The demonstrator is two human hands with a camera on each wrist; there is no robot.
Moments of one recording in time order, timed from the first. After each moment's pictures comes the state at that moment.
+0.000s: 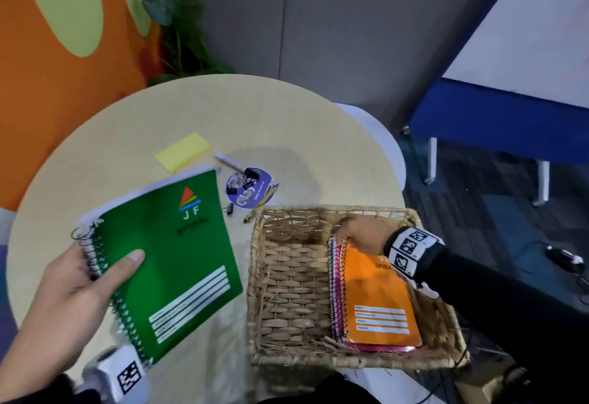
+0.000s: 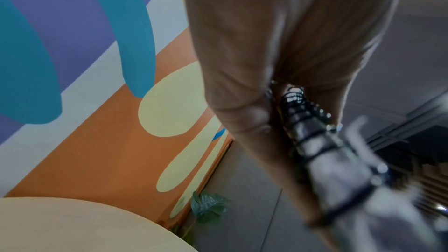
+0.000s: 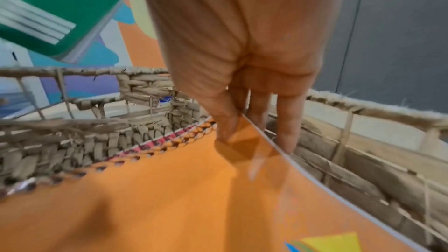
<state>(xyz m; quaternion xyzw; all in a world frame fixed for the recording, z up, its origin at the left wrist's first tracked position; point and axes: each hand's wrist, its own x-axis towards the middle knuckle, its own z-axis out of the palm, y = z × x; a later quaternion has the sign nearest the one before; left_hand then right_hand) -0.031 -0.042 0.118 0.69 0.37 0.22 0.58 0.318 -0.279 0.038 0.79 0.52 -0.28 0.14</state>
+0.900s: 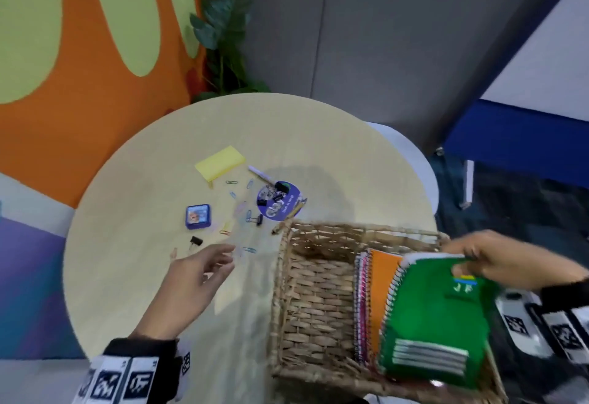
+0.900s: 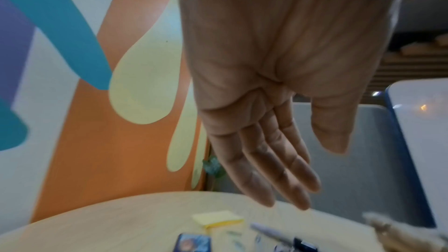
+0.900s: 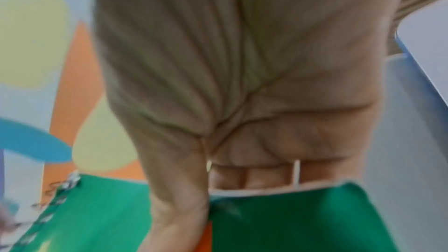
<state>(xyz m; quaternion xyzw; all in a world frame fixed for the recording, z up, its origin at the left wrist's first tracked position) 0.016 -0.055 0.068 0.85 0.31 0.09 0.41 0.328 -0.366 0.159 0.81 0.47 -0.34 -0.03</state>
